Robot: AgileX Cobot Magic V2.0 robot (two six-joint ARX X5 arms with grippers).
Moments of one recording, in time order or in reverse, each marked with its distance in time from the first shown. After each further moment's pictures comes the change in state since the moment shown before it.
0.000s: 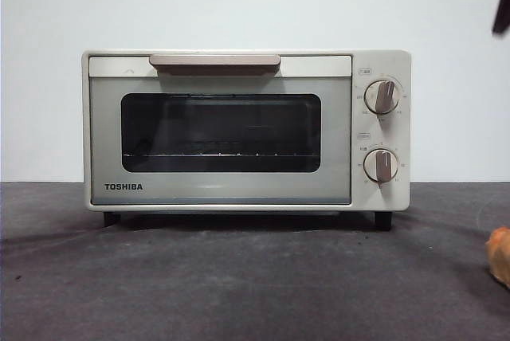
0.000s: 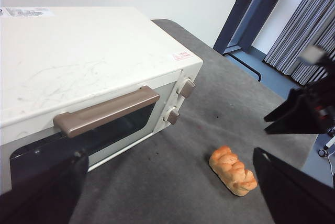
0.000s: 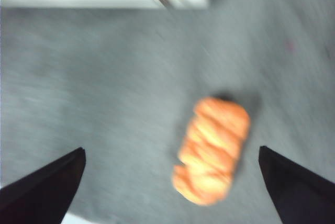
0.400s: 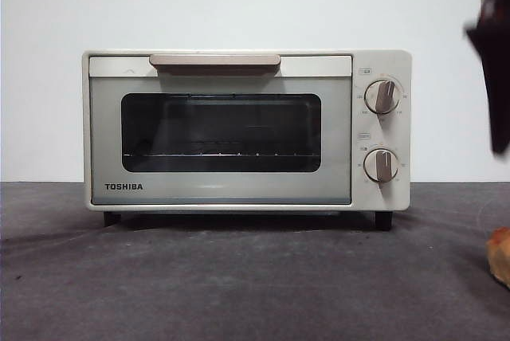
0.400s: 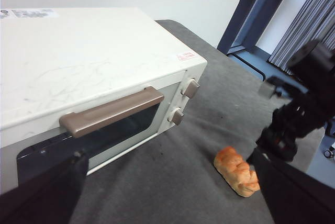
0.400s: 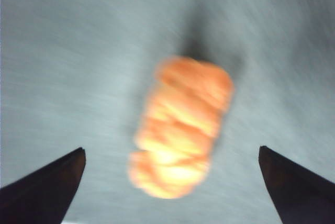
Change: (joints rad) left arm -0.001 0.000 0.000 0.000 -0.016 0.008; right arm 0.124 0.220 -0.072 0.031 0.178 0.075
